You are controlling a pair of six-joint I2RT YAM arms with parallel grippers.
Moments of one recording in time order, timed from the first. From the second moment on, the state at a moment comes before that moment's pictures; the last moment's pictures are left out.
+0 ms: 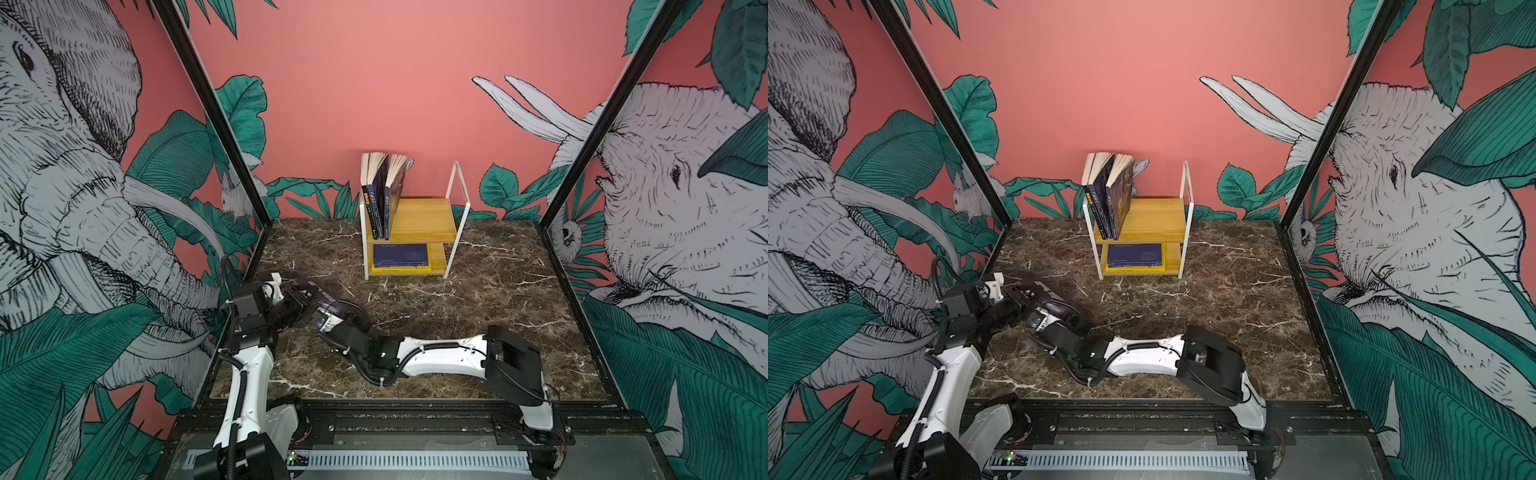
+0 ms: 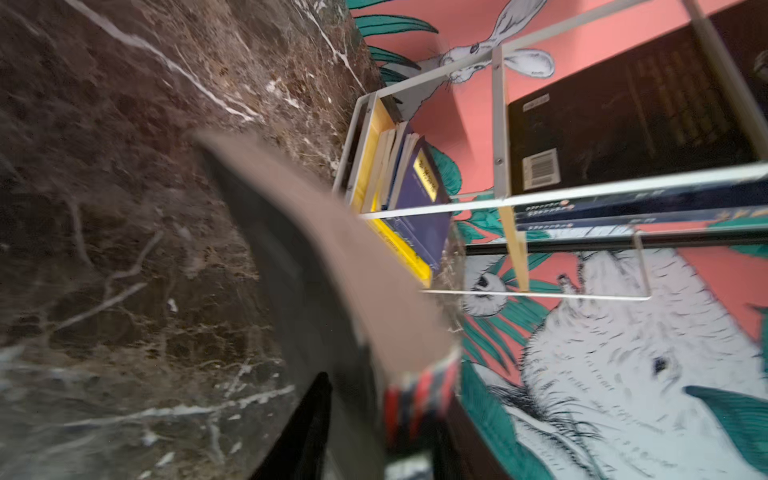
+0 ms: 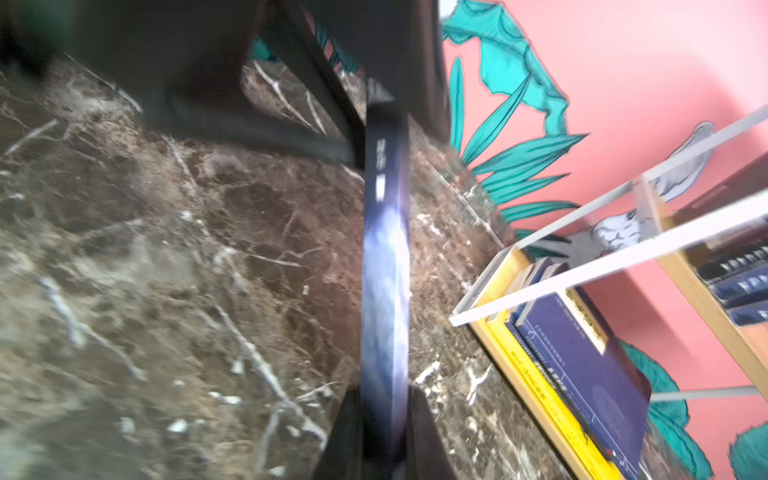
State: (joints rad) left arm 0.27 0.92 0.59 -0.25 0.79 -0.79; right arm 1.32 1.97 1.36 0.05 0.72 -0.28
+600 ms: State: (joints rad) left arm 0.27 1.14 0.74 -0.24 1.09 -0.80; right arm 1.31 1.74 0.82 0.69 0.84 -0.73
